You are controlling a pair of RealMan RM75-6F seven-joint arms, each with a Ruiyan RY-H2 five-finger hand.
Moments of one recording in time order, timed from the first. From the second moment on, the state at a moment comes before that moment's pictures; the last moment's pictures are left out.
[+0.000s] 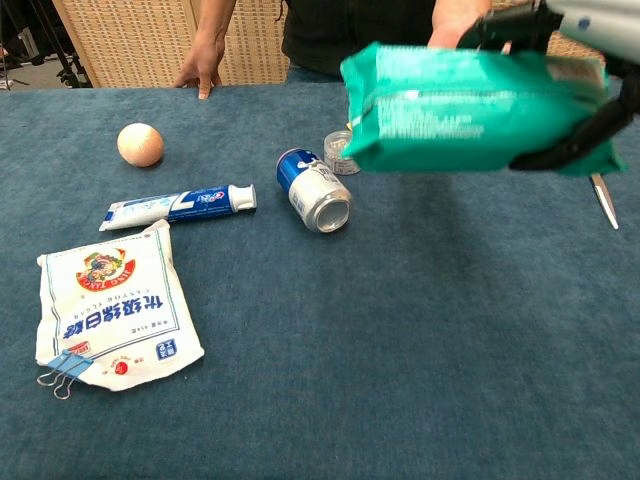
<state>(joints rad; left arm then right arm) -0.07 -0.99 -0.09 -1.54 1.45 1.49 -0.35 0.53 -1.26 0.18 -1.72 -1.69 1.19 -0.29</state>
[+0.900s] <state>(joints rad) -0.08 -0.98 -0.10 -1.54 1.43 1.47 -0.37 0.71 -1.47 0.39 -1.84 -0.85 1.22 -0.98</state>
